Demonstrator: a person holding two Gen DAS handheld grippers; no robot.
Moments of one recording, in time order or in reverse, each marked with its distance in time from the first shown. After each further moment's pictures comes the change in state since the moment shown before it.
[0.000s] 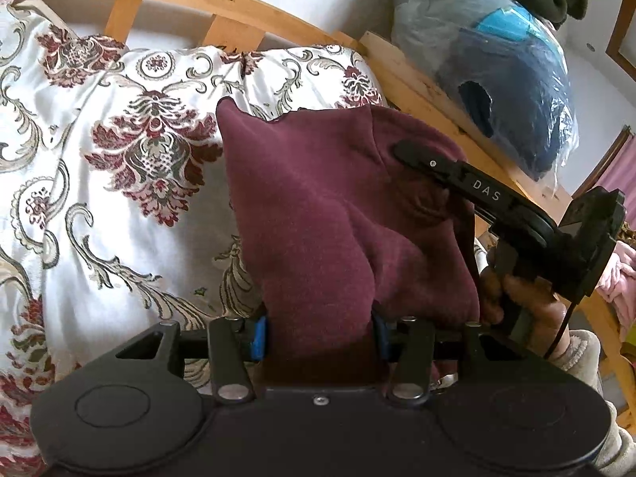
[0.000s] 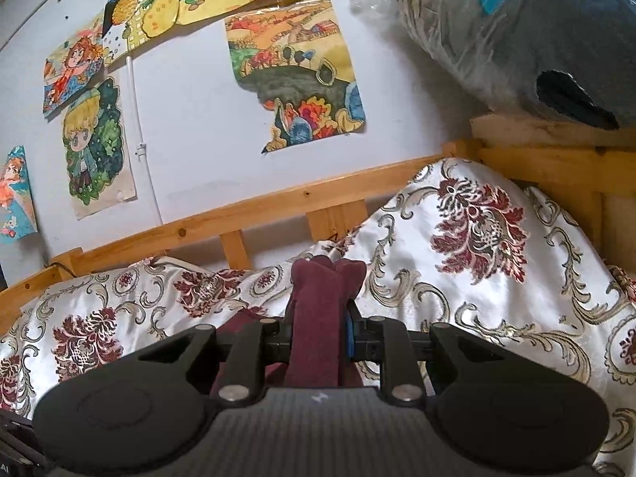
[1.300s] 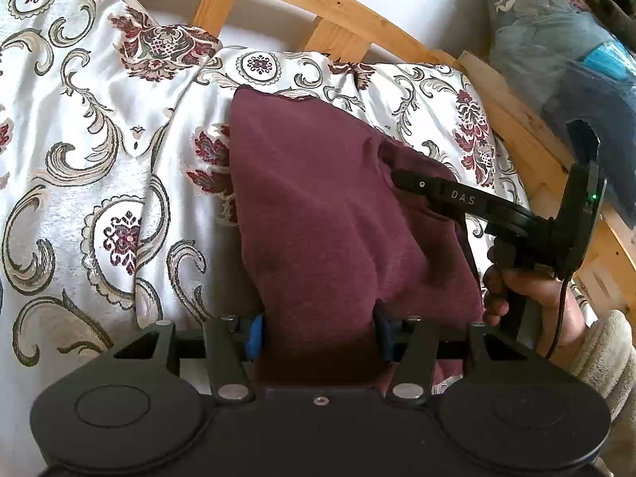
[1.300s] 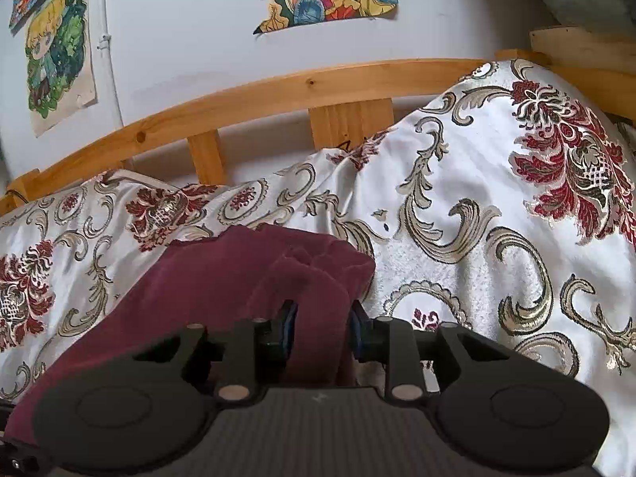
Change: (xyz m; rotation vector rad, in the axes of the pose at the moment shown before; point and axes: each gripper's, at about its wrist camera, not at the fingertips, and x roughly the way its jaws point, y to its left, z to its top) left arm 0.034 0.090 0.033 -0.085 -0.025 0.185; right arm 0.169 -0.001 -0.029 -0.075 0.263 -0.019
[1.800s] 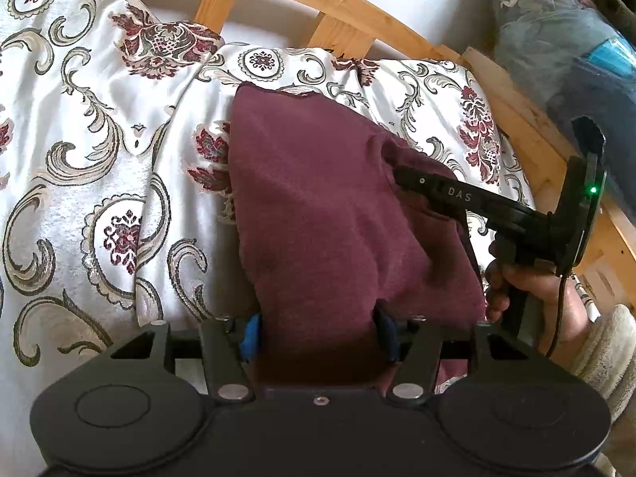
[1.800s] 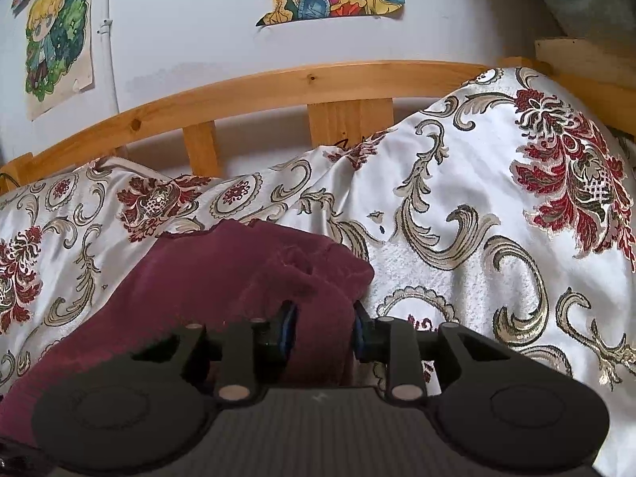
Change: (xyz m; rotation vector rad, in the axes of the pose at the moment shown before) left arm 0.003 0.001 0.002 0.002 0.013 0.013; right arm 0.005 0.002 0.003 -0.043 0.013 -0.029
